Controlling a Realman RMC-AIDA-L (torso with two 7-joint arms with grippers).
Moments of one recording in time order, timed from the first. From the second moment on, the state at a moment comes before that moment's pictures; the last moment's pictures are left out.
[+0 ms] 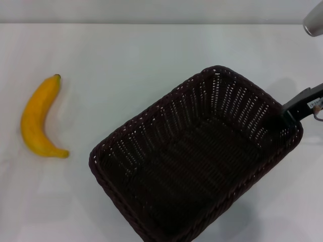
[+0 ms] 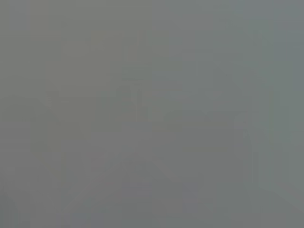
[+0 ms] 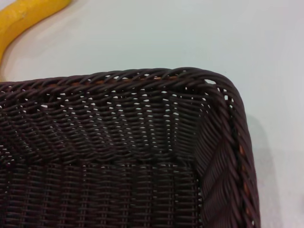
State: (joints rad) left arm -0.18 -2.08 0.75 0.33 -2.64 -1.55 2.74; right arm 0.56 2.01 -1.30 -1.40 -2.42 -1.58 2.55
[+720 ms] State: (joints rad) left arm -0.18 -2.08 0.76 0.33 -2.64 -1.55 2.74; right arm 0.55 2.01 -1.29 -1.42 -2.39 -1.54 2.60
